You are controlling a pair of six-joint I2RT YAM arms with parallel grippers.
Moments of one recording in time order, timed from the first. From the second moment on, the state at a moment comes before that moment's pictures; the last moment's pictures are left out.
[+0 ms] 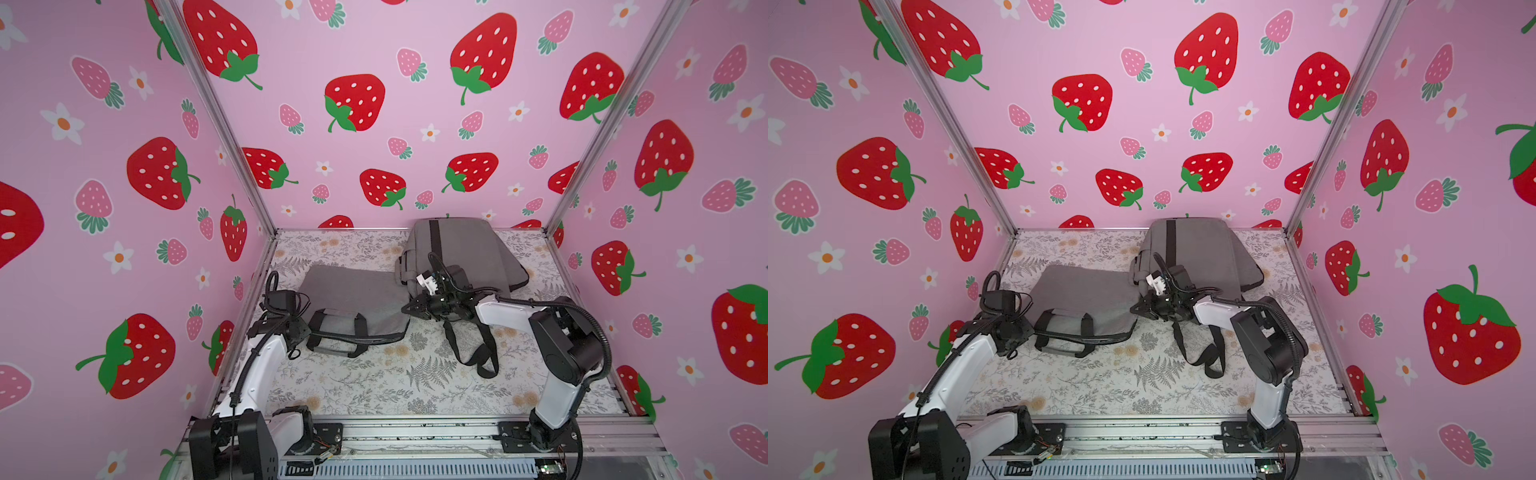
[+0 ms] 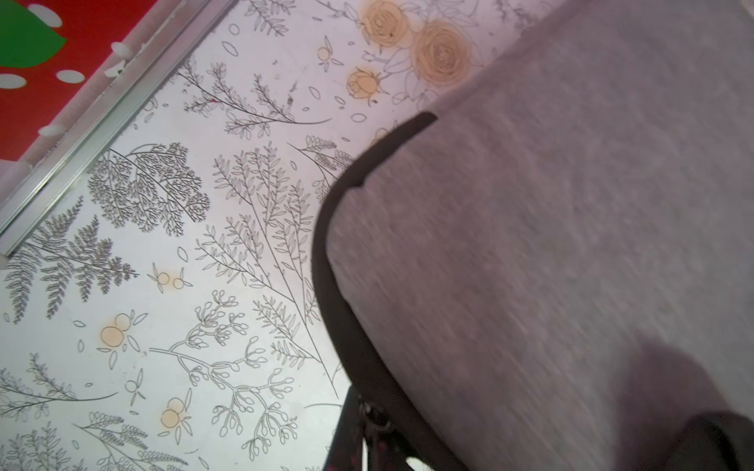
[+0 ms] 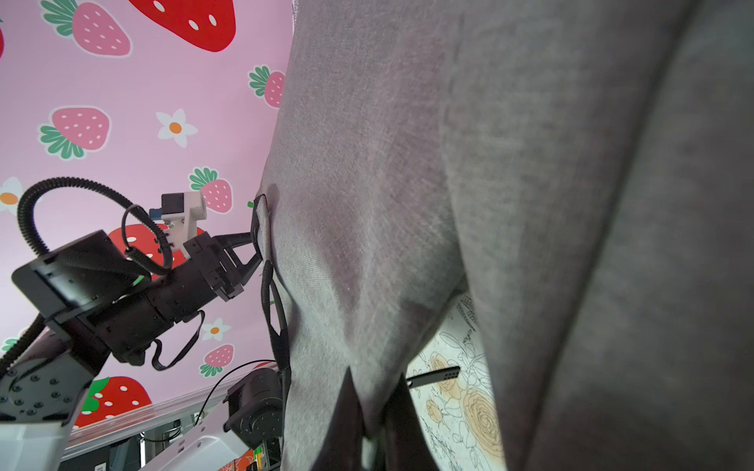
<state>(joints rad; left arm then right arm) 0.18 1.15 0.73 -0.71 -0.16 -0.55 0.68 1.82 1.02 0.12 -0.75 0.88</state>
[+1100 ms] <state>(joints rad) 0.22 1.12 0.92 -0.82 -0.04 -0.35 0.68 1.81 1.03 0.08 -0.75 0.84</state>
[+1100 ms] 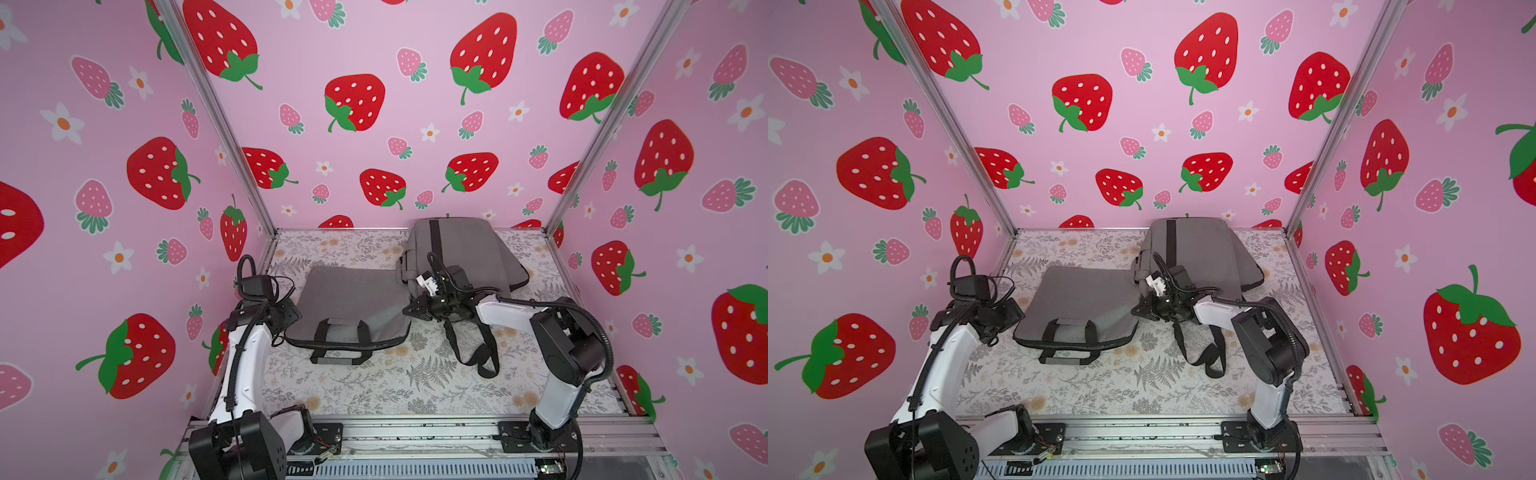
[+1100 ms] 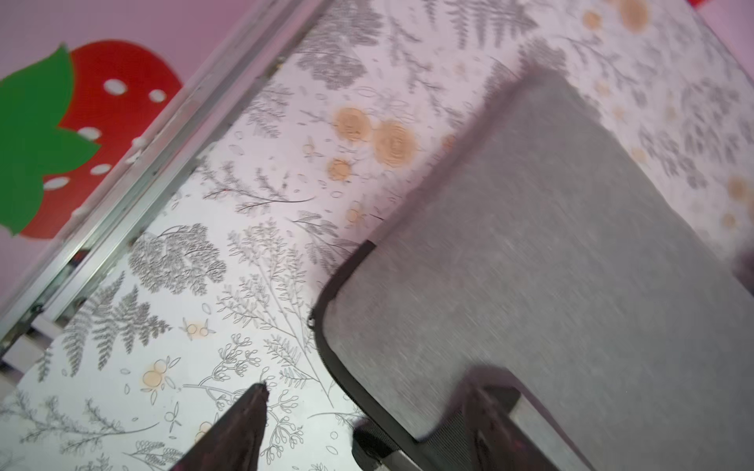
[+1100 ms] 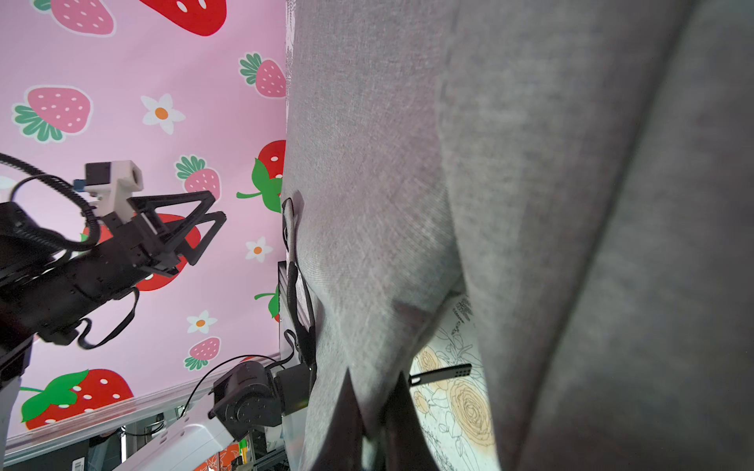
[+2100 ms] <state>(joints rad) -0.42 1.21 0.77 -0.65 -0.16 0.54 0.68 1.99 1.35 -0.11 -0.71 0.78</state>
